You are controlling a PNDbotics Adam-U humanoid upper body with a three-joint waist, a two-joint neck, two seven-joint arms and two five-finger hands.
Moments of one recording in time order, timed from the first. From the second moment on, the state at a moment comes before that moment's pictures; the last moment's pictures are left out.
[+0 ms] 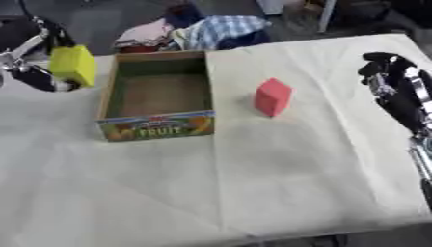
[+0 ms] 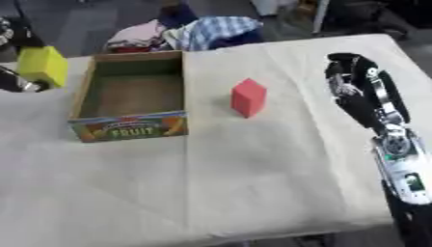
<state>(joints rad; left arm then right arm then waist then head) -0.88 0.54 -0.17 -1.02 -0.81 -0.30 -0.19 -0.31 -0.38 -0.05 -1.55 0.17 -0.22 0.03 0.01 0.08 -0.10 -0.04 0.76</state>
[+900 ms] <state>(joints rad) -0.84 0.39 -0.21 -0.92 -0.86 -0.35 -0.21 -0.32 -0.37 -0.04 -1.54 0.16 -0.22 0.05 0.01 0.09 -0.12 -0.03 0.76</state>
